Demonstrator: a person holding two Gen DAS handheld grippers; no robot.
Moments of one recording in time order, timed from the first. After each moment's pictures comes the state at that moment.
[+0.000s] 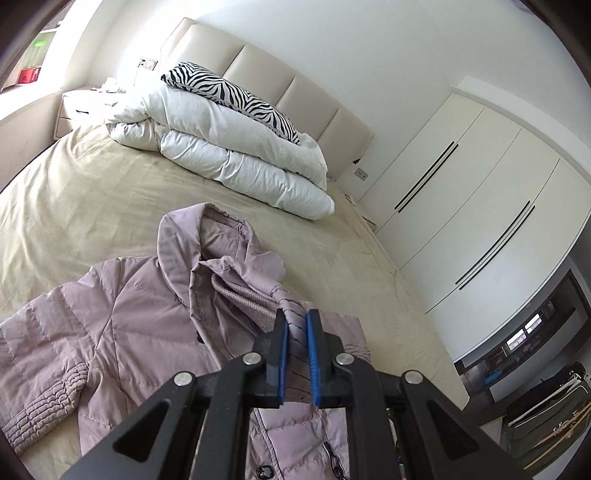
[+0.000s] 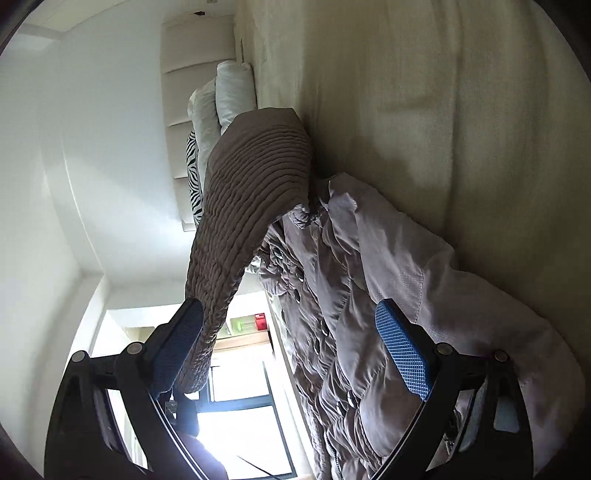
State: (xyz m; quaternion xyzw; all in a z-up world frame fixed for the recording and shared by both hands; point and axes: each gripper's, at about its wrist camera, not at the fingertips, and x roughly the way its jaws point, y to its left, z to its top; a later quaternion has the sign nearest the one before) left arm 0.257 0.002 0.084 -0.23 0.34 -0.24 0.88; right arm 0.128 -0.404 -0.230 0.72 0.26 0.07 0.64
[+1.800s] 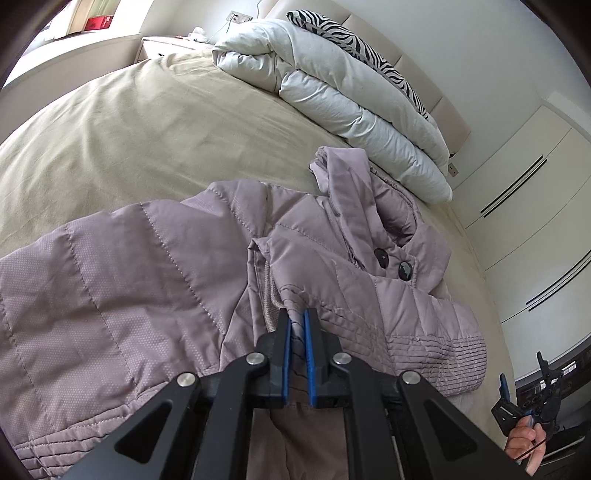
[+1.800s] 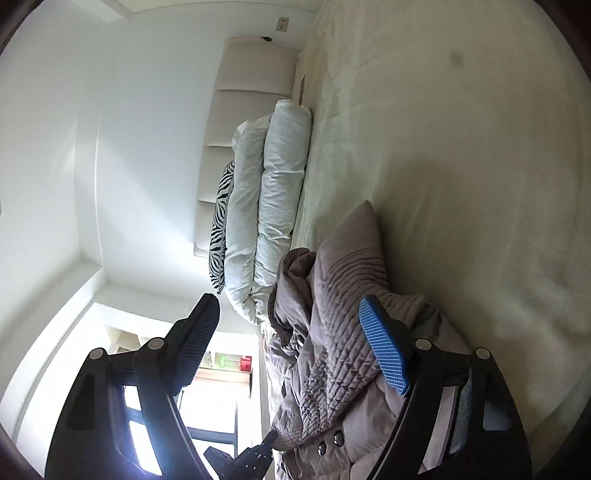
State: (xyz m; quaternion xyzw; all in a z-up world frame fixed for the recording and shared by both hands) left arm 0.327 0.089 -0.109 -0.25 0.43 -0.10 0.86; right arm 0.237 -0.452 -0.179 0.62 0.18 0.08 0.76
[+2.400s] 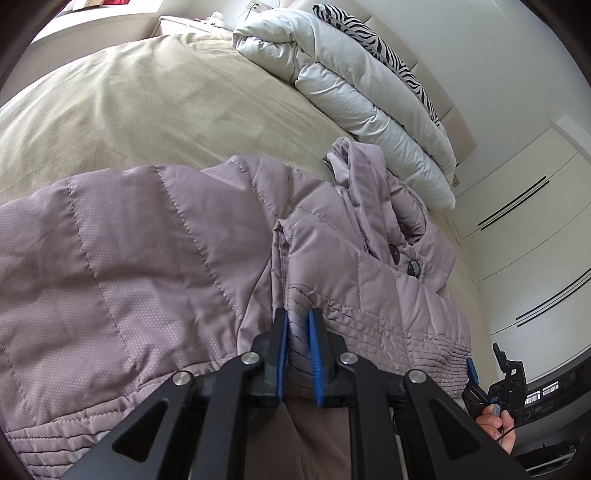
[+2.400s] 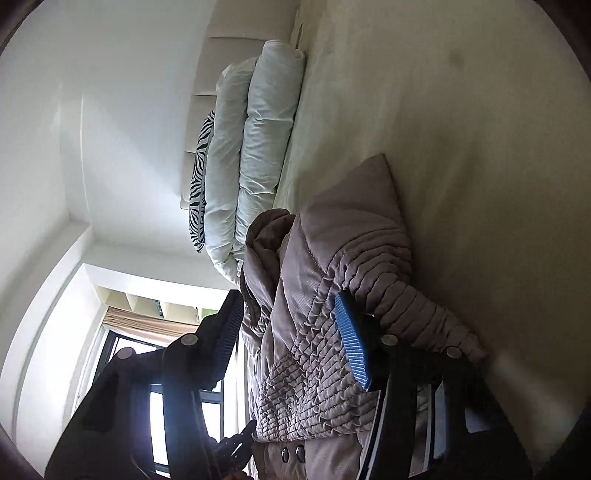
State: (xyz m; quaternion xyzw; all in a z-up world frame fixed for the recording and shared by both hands) left arm 0.322 0.104 -0.128 -0.30 0.43 -0.10 0.85; right arm 0.321 -0.443 -0.237 0.61 0.25 0.11 0.75
